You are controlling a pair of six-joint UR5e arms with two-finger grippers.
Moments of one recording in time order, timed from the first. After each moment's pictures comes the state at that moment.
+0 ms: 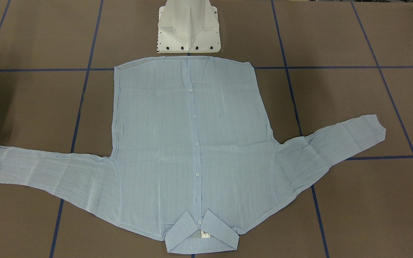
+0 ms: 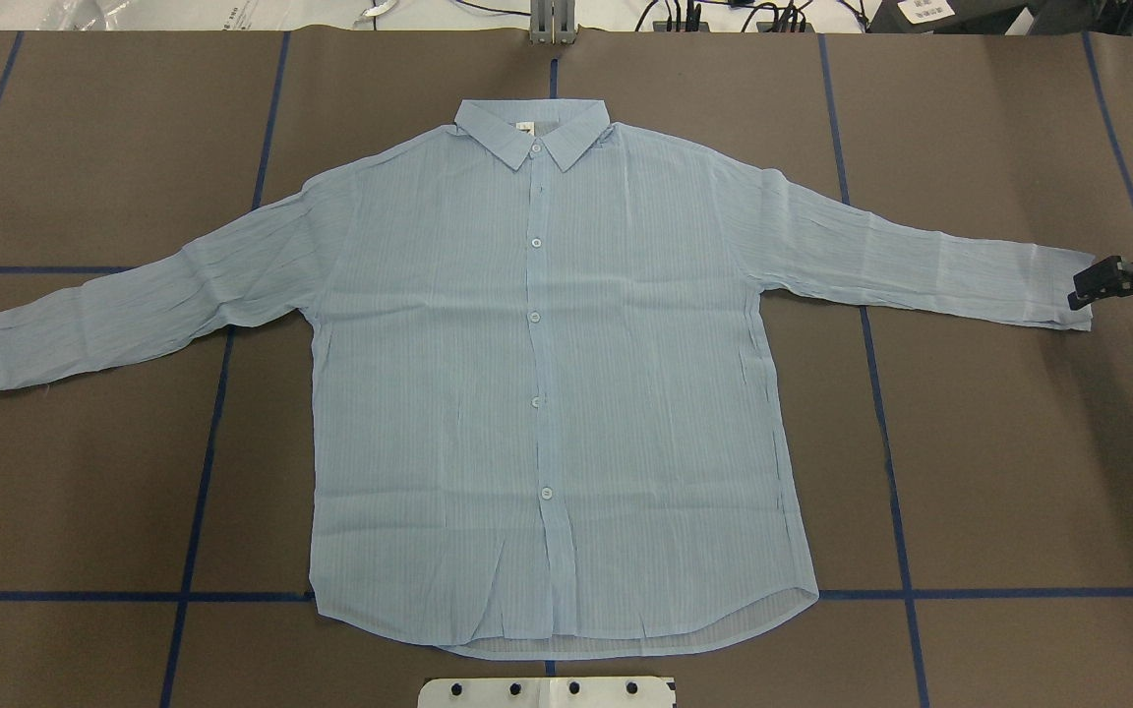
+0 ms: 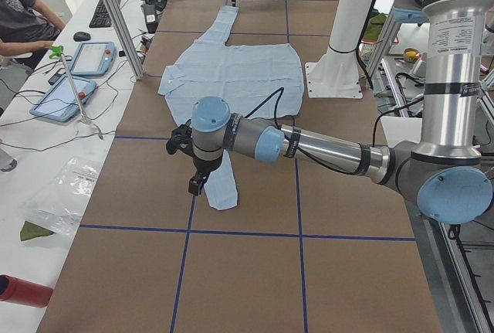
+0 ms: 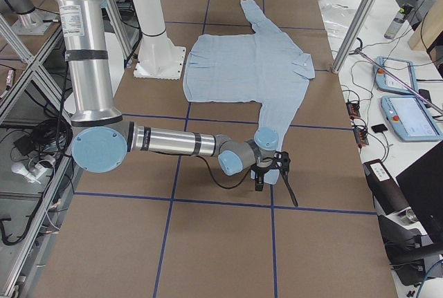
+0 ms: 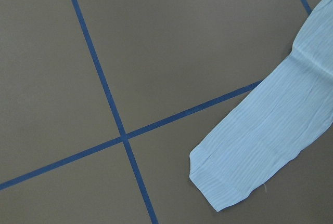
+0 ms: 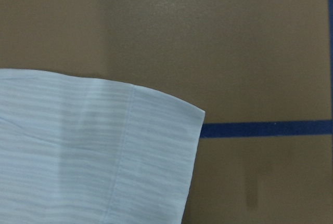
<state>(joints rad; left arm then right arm) -1.53 -1.54 -1.82 -1.66 -2.38 0.13 1.18 -1.48 1.31 -1.00 2.25 0.60</state>
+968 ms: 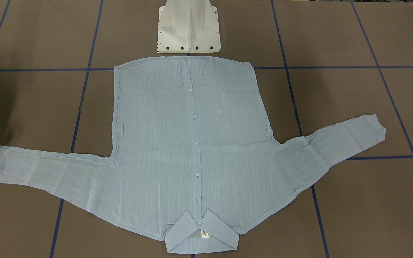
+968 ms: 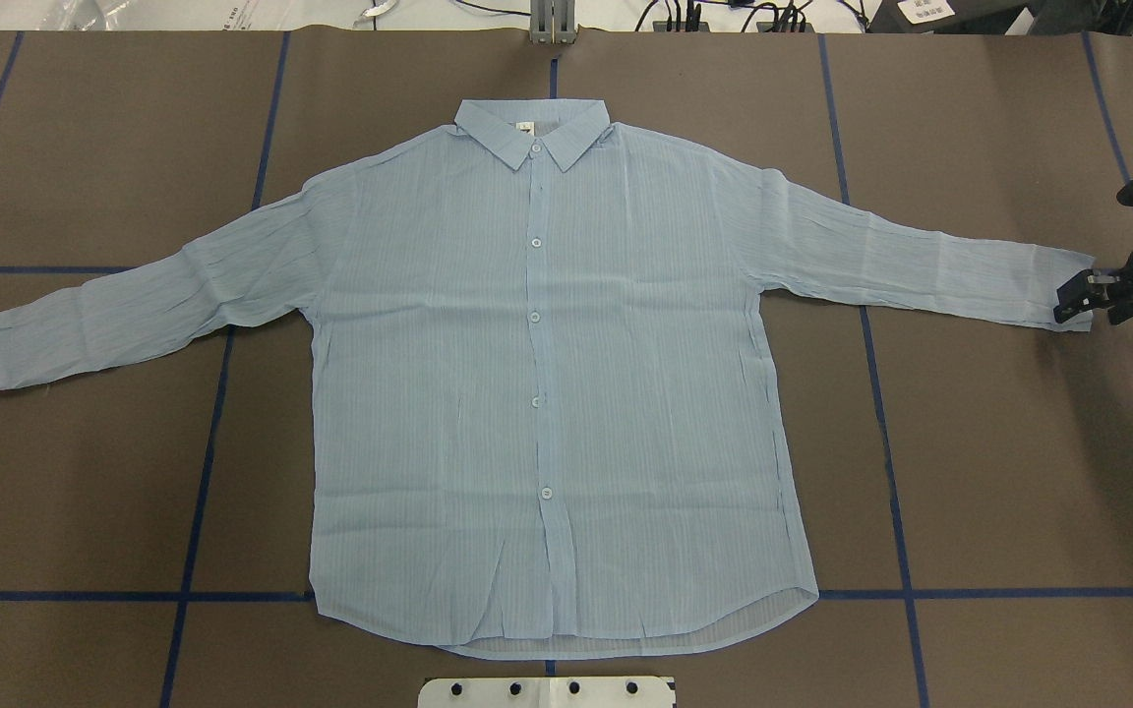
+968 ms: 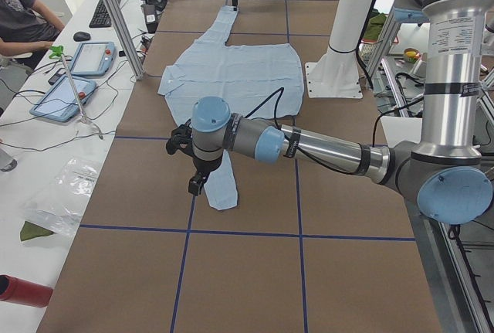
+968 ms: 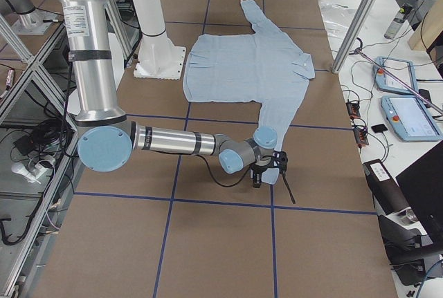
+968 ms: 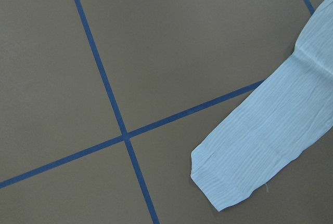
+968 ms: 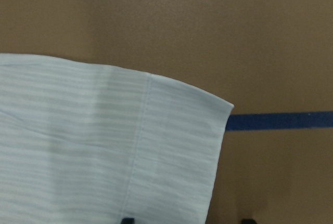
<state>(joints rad) -1.53 -1.54 -1.82 -1.66 -2.38 0.13 1.14 -1.47 1.30 -1.00 2.25 0.62</state>
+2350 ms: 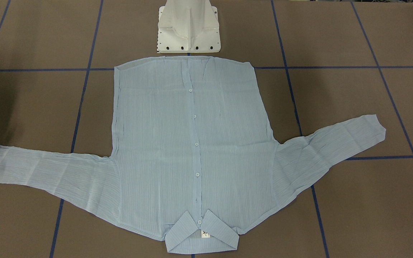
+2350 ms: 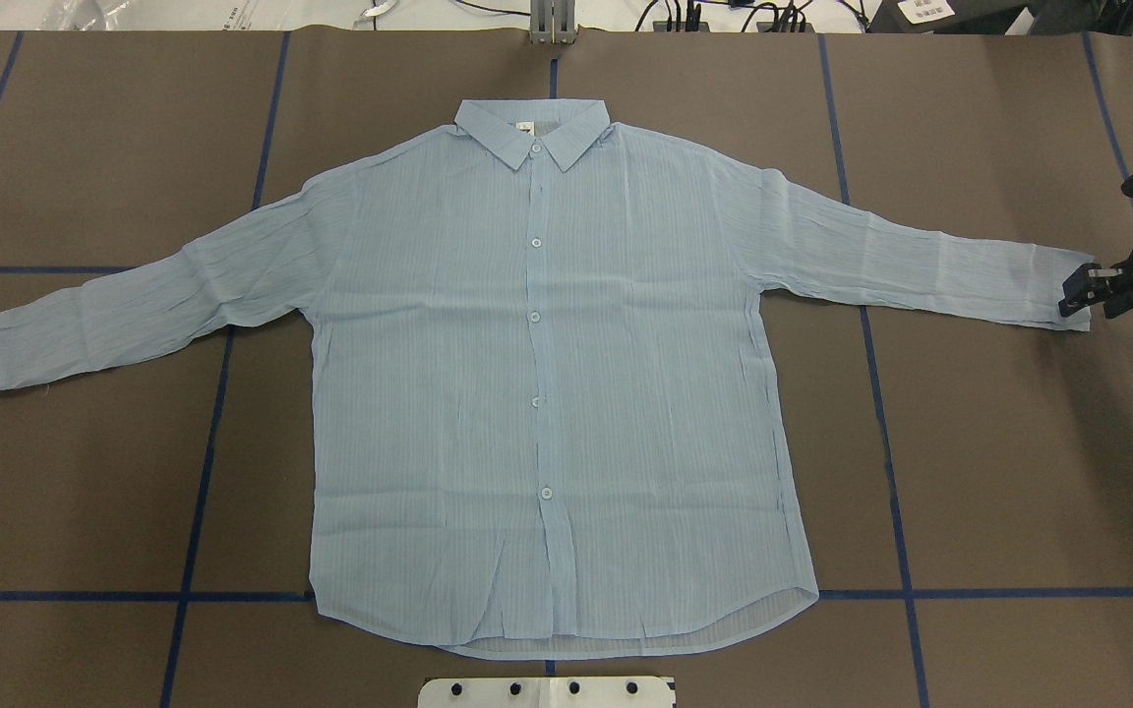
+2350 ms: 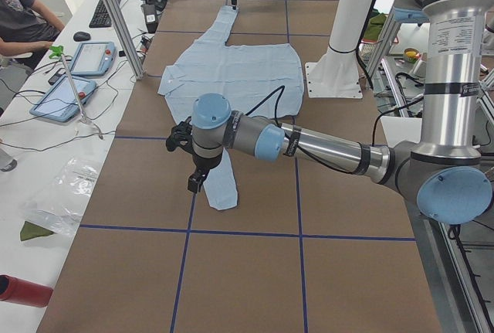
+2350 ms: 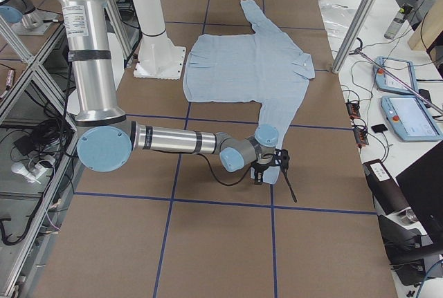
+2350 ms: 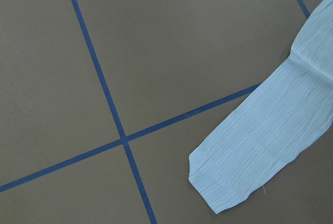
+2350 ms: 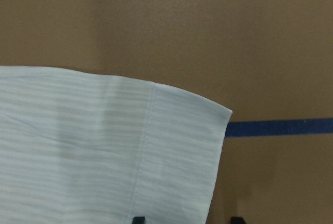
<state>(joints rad) -1.53 -1.54 -1.83 -1.66 -2.38 0.13 1.15 -1.46 1.31 -1.01 2.25 0.62</state>
